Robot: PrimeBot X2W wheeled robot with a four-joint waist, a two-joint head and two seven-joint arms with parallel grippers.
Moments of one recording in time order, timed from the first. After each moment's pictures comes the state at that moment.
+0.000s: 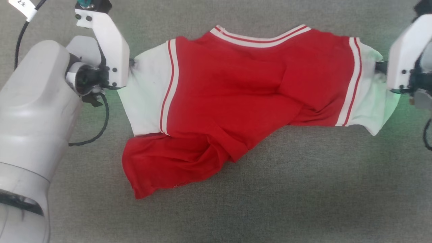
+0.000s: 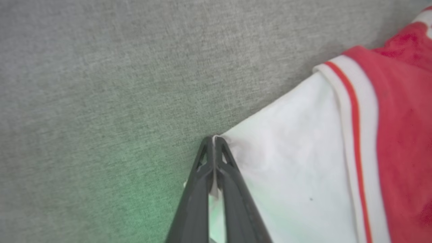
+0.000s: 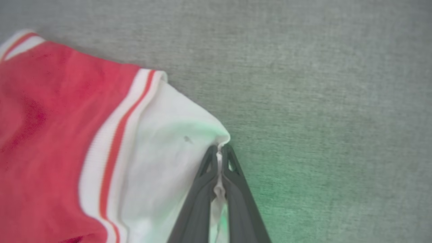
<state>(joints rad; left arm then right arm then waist) -1.18 0.37 -0.66 0.89 -0.88 -0.13 0.73 -0.88 -0.31 -0.02 0.48 0.40 0.13 1.02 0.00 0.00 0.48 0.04</state>
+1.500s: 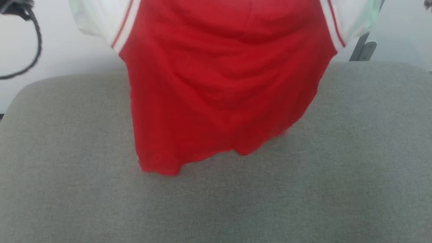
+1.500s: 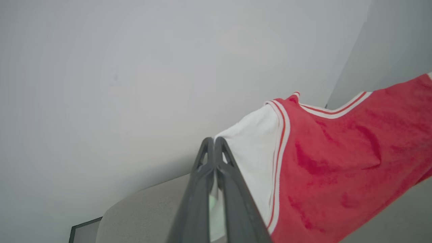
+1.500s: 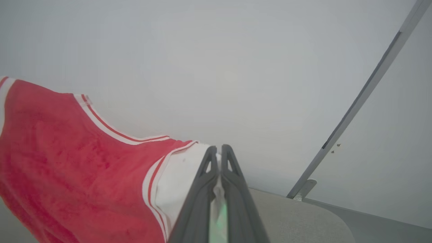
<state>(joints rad) -1.39 0.58 -0.59 0.57 -0.92 -0.04 0.73 -1.21 -0.32 0.14 0.42 0.53 0.13 0.87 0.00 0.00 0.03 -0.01</state>
